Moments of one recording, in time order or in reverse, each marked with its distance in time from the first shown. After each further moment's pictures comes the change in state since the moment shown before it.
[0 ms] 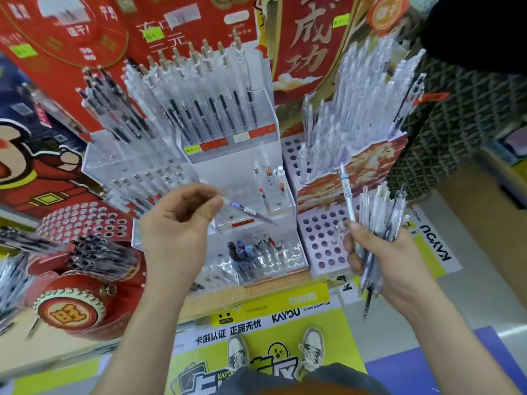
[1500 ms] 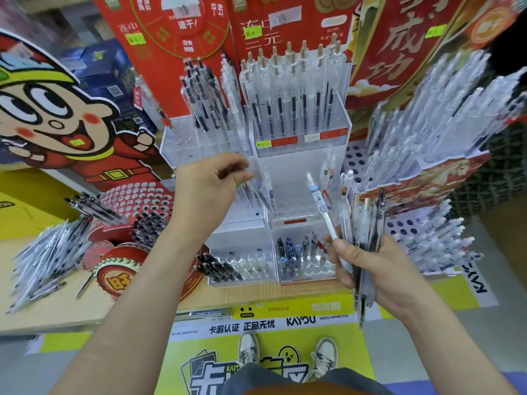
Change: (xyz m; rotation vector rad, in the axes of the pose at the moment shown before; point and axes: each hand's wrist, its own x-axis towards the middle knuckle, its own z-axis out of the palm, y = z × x) left_hand 0.060 -0.015 -0.054 0.417 -0.049 0.238; right_hand 0.002 0.015 0.075 -0.056 -0.433 0.069
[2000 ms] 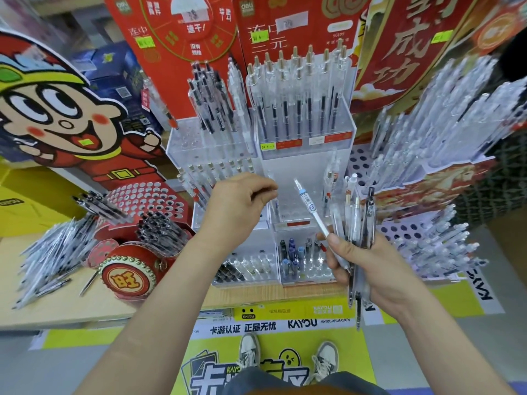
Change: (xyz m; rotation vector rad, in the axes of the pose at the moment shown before) left_hand -0.015 -0.010 0.028 0.101 -0.172 0.165; right_hand 0.009 0.000 0.004 -0.038 -0.018 0.053
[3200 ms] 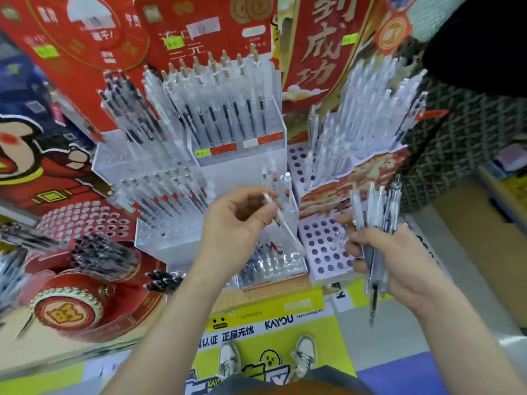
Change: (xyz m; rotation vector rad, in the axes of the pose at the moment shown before) left_hand -0.013 0.082 0.040 -0.797 -0.094 -0.358; right_hand -0.042 -0.025 -0.068 0.056 0.382 -0.053
